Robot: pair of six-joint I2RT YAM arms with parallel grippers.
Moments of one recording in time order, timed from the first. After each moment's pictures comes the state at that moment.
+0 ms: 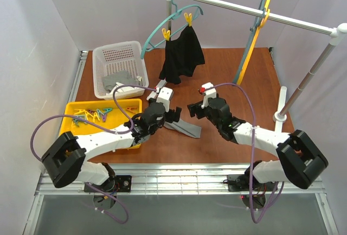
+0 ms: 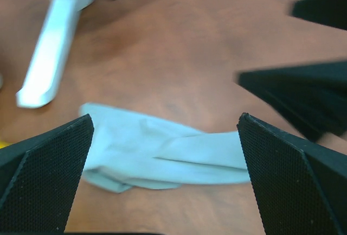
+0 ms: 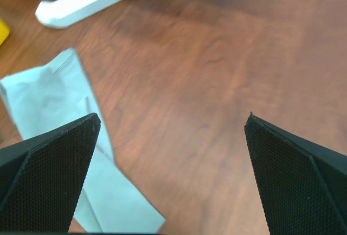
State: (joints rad) left arm -0.90 1.30 0.69 0.25 -0.37 -0.23; right arm 0.72 1.29 0.56 0.38 0.22 0.09
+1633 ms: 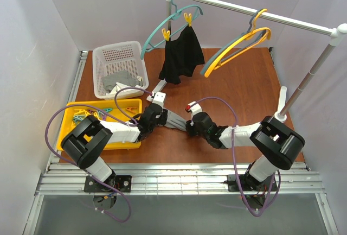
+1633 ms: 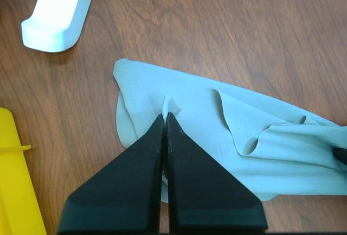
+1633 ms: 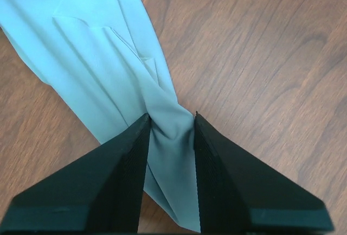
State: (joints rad) left arm -0.73 1.58 0.59 0.41 -0.35 -0.24; right arm 0.88 1.56 0.52 0.38 0.22 0.22
